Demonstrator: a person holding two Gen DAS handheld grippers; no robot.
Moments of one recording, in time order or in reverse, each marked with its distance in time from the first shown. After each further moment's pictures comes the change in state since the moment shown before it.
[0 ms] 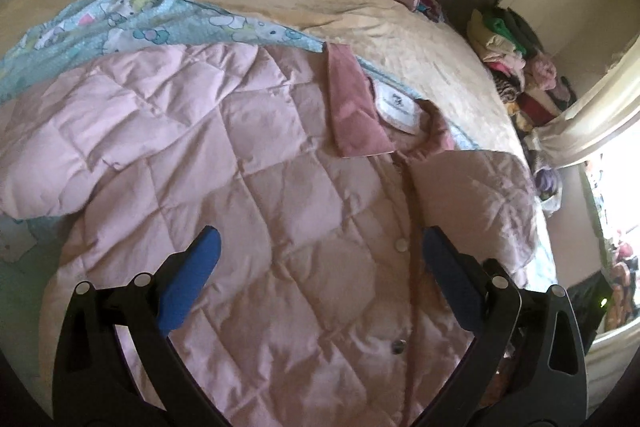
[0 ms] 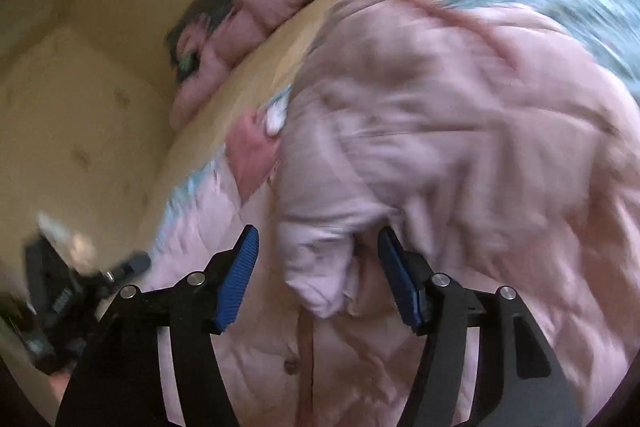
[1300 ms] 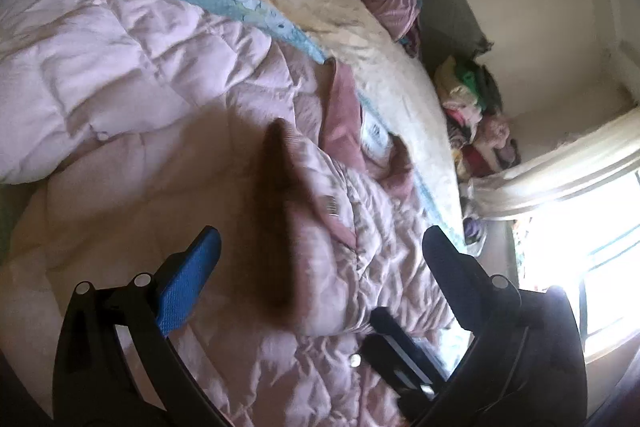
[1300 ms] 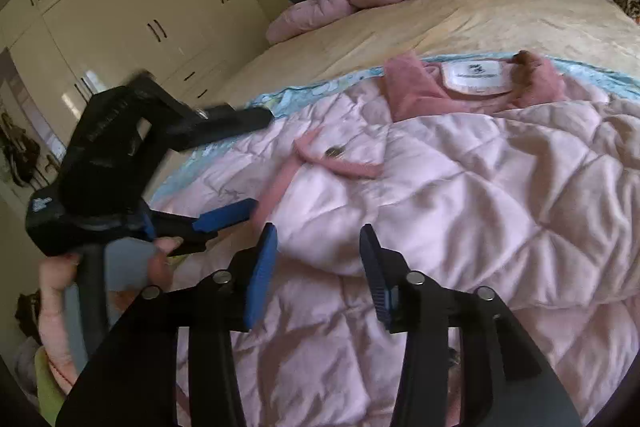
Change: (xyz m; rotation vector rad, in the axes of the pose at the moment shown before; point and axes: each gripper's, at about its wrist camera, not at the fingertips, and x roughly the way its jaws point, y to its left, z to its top) left arm 0.012 0.053 0.008 -0.227 0.002 -0.270; right arm 0.042 0.125 -0.077 -0.569 0.225 0.159
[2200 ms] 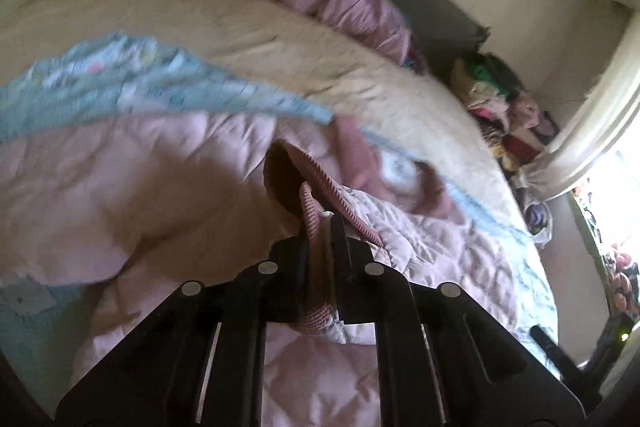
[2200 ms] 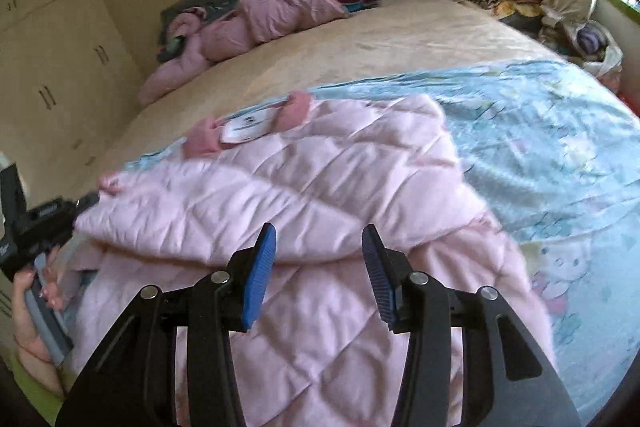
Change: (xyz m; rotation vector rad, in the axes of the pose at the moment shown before) left arm -0.022 -0.023 0.000 0.285 -0.197 0.224; right arm -0.130 -0.130 -0.026 0.189 -0.135 -0.442
